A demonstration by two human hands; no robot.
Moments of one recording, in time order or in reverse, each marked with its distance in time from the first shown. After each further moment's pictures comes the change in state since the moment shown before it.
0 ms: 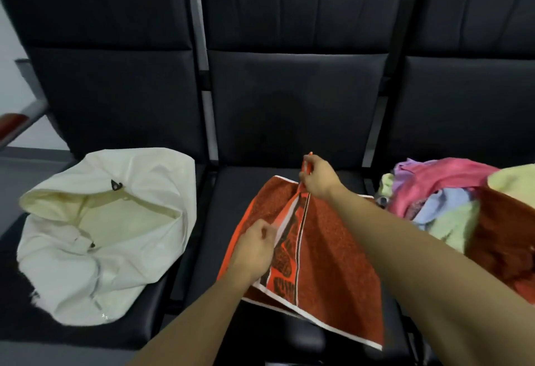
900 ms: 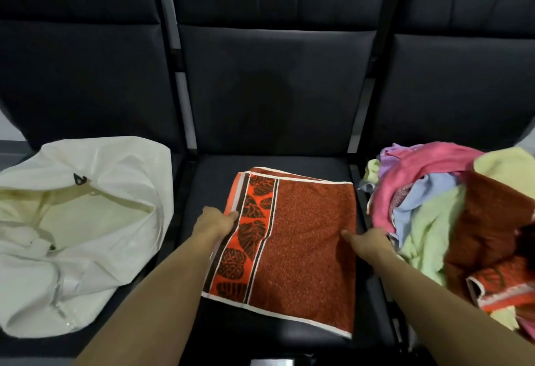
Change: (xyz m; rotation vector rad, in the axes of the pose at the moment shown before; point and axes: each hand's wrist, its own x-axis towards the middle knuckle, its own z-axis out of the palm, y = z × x) left_hand 0.097 -0.047 -0.013 0.199 -0.020 -0.477; right_hand -0.097 0.164 -0.025 -0.208 0.096 0.653
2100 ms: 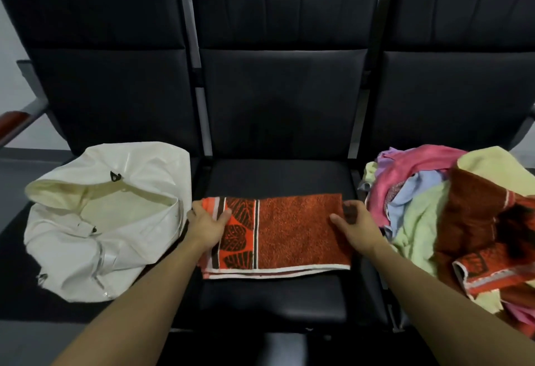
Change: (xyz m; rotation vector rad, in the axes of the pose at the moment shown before) left_hand -0.066 -0.050 -0.028 -0.122 0.213 0.254; right_hand -0.034 0.003 -0.012 0.338 0.003 -0.549
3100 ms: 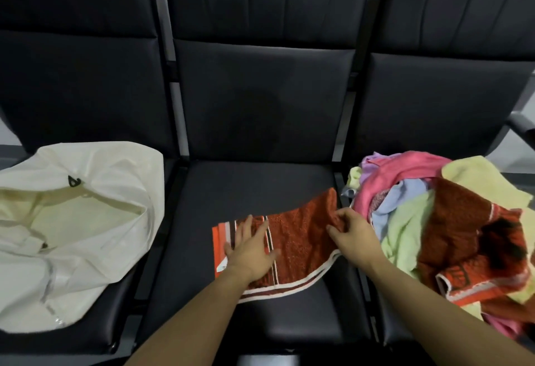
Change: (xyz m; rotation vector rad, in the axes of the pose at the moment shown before) left_hand -0.025 0.049 0.120 0.348 -0.336 0.278; right_hand -0.006 -0.027 -0.025 -0.186 0.043 -0.056
